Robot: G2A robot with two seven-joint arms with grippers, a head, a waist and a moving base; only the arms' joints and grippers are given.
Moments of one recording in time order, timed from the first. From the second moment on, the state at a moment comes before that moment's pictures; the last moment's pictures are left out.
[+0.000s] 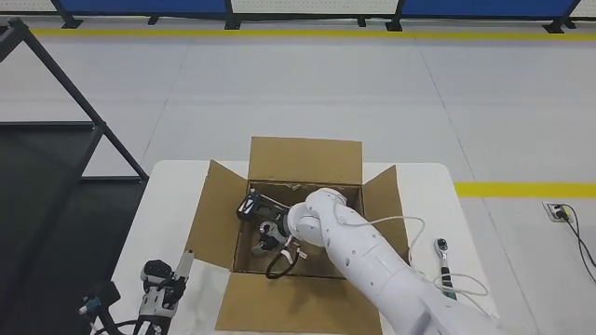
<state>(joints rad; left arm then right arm) 1.70 -1.28 -1.59 -1.97 0.63 -0.07 0.17 -0.16 -1.78 0.45 -0.39 -0.81 -0.54 0.59</state>
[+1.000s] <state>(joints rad) 1.74 -1.29 -1.60 -1.96 0.65 -0.12 0.20 -0.19 -1.79 0.47 -0.39 -0.85 -0.47 0.57</state>
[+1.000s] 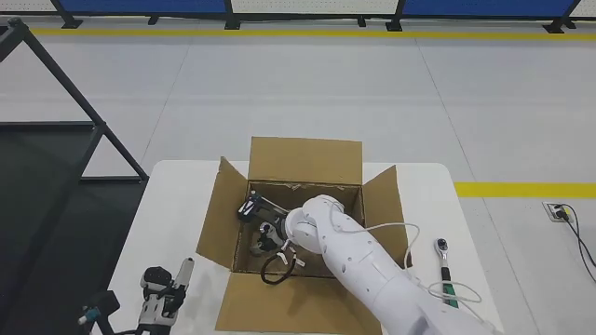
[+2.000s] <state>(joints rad) 1.80 -1.30 -1.59 -2.00 0.70 -0.15 0.23 -0.26 -1.75 0.52 -0.41 -0.95 -0.41 0.45</state>
